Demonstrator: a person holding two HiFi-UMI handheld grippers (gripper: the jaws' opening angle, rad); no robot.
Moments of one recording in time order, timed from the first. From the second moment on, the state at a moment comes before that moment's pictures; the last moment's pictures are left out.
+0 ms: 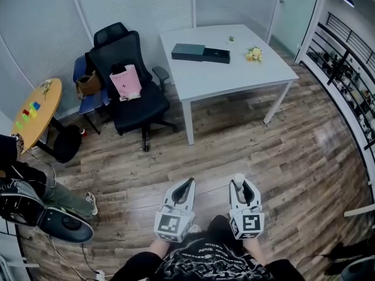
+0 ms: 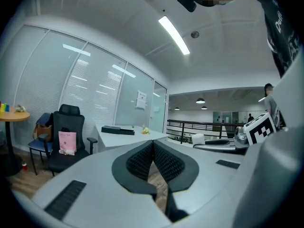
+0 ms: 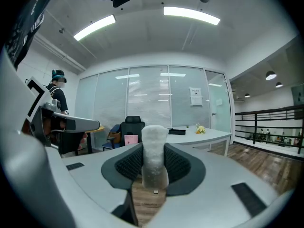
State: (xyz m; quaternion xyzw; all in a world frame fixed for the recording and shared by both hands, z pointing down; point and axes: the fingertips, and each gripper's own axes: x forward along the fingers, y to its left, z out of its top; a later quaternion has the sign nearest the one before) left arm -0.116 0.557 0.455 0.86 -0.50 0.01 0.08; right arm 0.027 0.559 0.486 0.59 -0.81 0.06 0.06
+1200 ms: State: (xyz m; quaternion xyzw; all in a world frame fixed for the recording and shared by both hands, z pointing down) left arm -0.017 0.281 0.474 0.81 -0.58 0.02 0.10; right arm 0.123 0.239 0.489 0.49 -0.87 0.04 0.06
